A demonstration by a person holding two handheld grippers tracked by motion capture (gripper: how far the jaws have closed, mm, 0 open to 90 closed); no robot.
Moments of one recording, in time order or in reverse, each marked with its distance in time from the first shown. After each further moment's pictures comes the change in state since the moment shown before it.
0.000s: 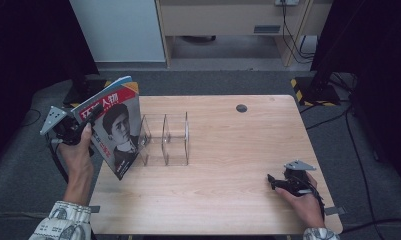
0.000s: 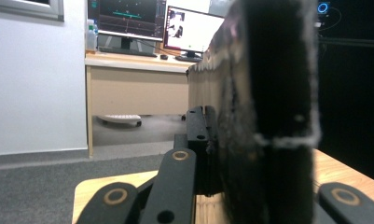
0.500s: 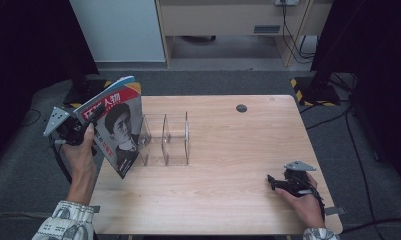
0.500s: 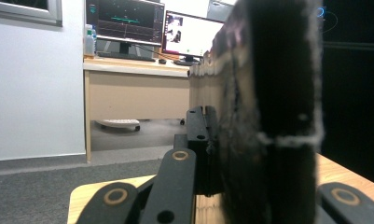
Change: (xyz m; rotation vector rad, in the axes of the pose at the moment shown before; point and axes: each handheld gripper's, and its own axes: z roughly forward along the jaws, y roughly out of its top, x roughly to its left) left arm -0.002 -0.005 0.003 -0.016 -0.001 -0.001; right arm 0.001 -0.001 -0.001 0.002 -0.001 0.002
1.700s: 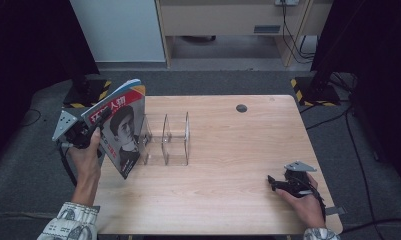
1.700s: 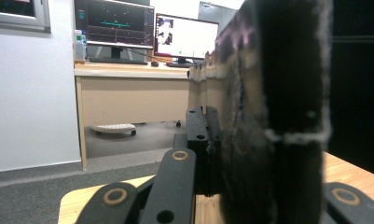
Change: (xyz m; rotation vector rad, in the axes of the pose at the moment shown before) left arm -0.009 -0.015 0.004 -0.012 -0.035 0.048; right arm 0.000 -0.001 -0.001 -0.002 0.003 -0.003
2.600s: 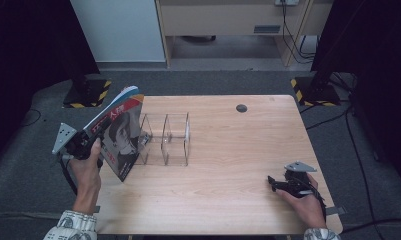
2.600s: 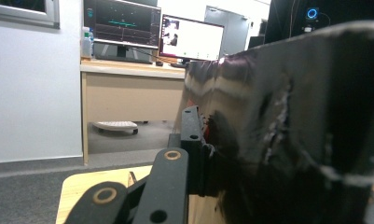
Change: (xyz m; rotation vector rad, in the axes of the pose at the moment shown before) left arm -0.007 -0.022 -0.019 -0.019 0.032 -0.044; right arm 0.000 -0.001 -0.001 0.002 0.005 -0.005
